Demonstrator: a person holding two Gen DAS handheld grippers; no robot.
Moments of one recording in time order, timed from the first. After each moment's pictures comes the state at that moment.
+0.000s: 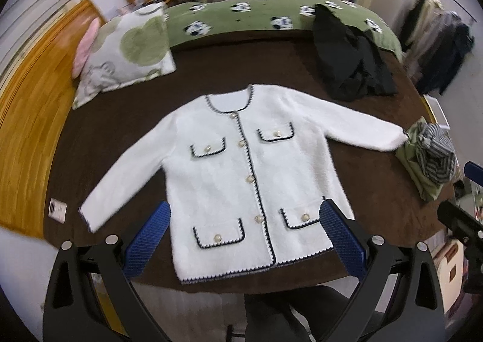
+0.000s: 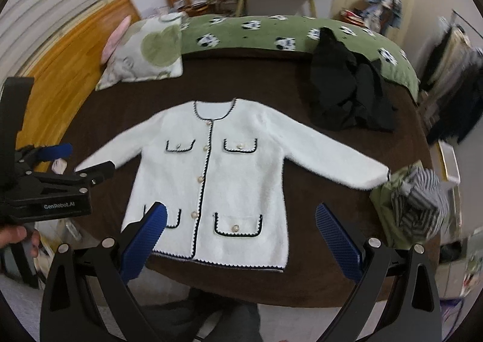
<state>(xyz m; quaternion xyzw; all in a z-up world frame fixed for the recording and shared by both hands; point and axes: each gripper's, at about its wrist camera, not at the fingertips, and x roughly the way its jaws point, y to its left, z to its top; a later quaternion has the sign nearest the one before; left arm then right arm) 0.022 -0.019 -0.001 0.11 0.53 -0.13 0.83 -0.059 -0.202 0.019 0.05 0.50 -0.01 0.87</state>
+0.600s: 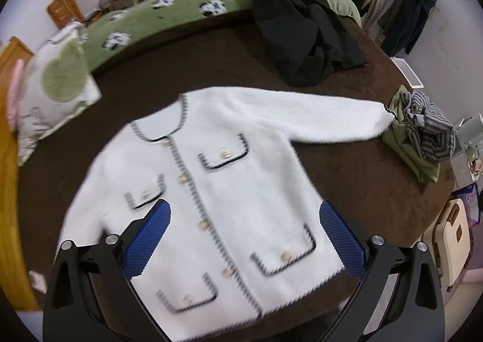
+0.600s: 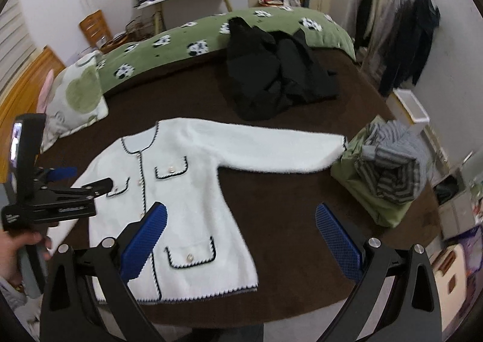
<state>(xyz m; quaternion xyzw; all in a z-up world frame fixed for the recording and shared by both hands) 0.119 -0.131 -0.109 0.16 0.54 -0.24 0.79 -0.041 -0.314 -0.053 0.14 0.46 -0.16 0.86</state>
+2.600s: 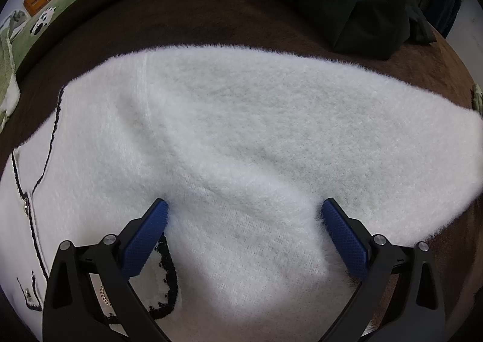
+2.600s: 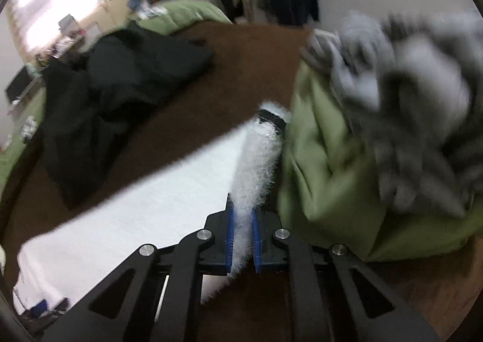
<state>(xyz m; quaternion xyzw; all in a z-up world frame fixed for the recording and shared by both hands) 0.246 -0.266 -0.375 0.16 0.54 -0.23 0.80 0.055 -0.564 -0.330 0.28 0.33 -0.41 0.80</state>
